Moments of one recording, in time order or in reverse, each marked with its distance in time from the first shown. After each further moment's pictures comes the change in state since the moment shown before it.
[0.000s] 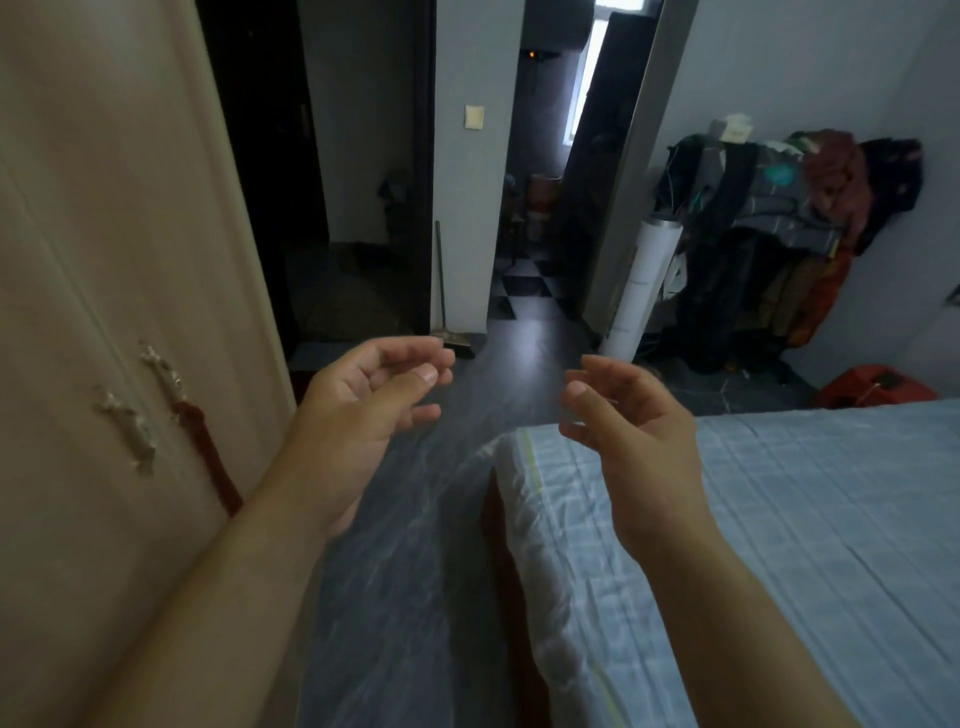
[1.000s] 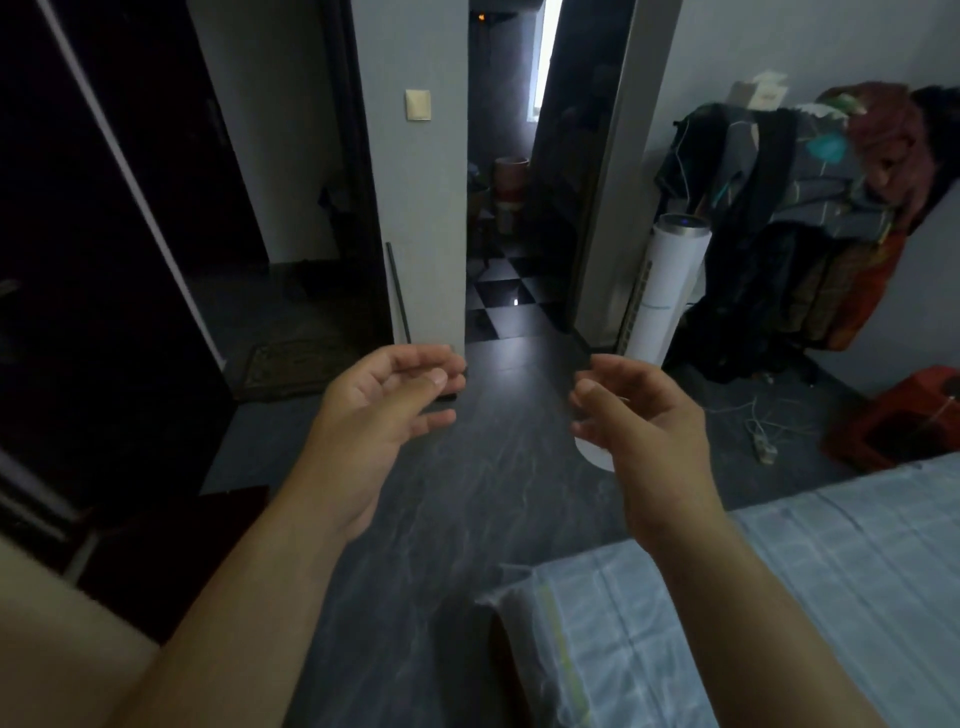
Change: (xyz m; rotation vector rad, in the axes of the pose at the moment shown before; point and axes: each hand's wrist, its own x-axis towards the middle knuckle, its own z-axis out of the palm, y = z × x) left_hand 0.507 -0.120 0.072 -0.040 -0.113 -0.088; right_hand 0.477 0.142 0.091 0.064 0.129 0.042
